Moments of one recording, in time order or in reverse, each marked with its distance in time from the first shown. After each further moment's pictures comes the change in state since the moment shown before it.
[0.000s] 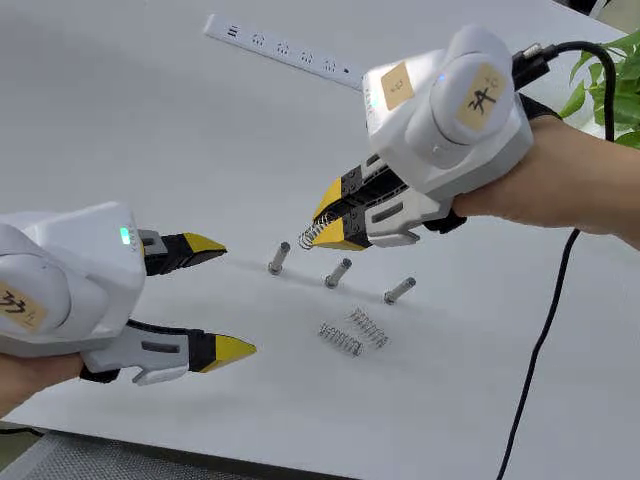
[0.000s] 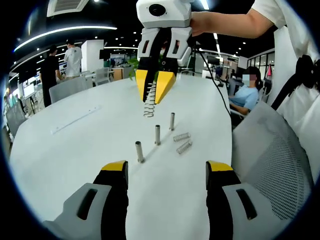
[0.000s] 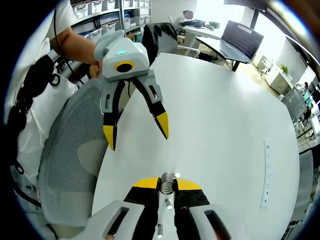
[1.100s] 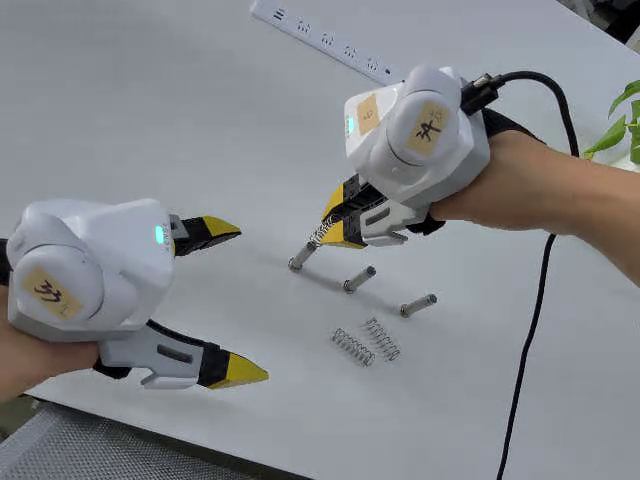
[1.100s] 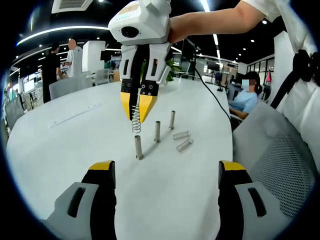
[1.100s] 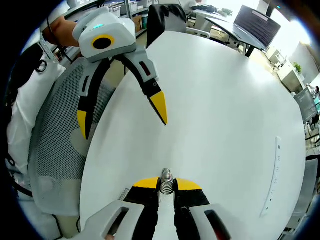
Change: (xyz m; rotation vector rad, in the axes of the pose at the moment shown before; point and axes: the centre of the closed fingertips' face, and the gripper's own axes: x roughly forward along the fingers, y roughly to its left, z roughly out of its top) left arm 0.007 0.004 -0.016 -0.035 -0.053 -0.014; right arm 0.048 -0.020 -0.016 -0.053 0.143 0.067
